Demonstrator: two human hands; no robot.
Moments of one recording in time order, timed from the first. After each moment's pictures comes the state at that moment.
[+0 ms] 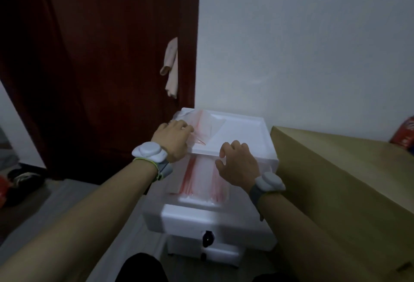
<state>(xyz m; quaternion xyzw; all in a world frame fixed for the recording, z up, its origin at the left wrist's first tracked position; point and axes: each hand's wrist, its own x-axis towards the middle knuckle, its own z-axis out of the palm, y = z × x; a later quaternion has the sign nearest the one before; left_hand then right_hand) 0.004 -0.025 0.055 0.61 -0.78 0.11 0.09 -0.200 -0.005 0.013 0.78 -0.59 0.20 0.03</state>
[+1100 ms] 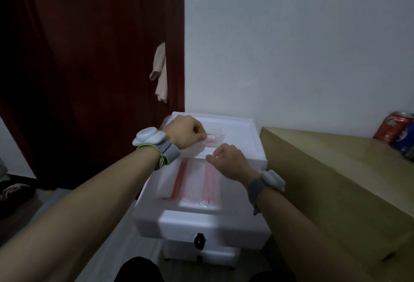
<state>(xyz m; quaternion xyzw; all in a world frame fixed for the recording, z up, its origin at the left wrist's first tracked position) -0.036 -0.039 0.097 0.57 -0.79 -0.08 0.21 -0.213 -0.009 0.030 0.71 -0.62 0.26 -0.22</state>
